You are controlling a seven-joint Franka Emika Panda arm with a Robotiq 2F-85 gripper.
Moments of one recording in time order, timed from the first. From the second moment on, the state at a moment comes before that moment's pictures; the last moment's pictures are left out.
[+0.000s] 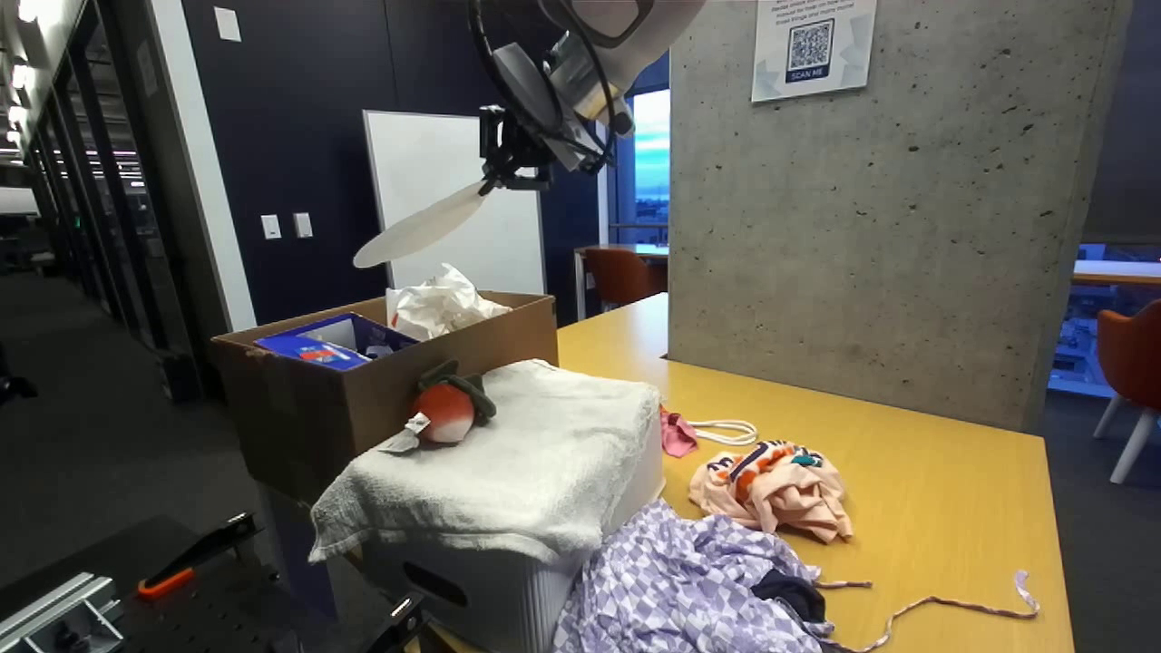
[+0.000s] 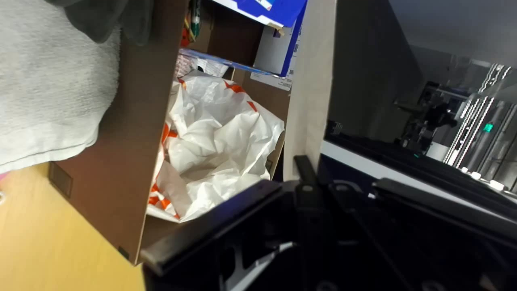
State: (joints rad) arm -0.25 0.53 -0.01 -1.37 0.89 1.54 -0.70
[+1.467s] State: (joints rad) arm -0.10 0.68 0.03 -1.53 0.85 1.73 -0.75
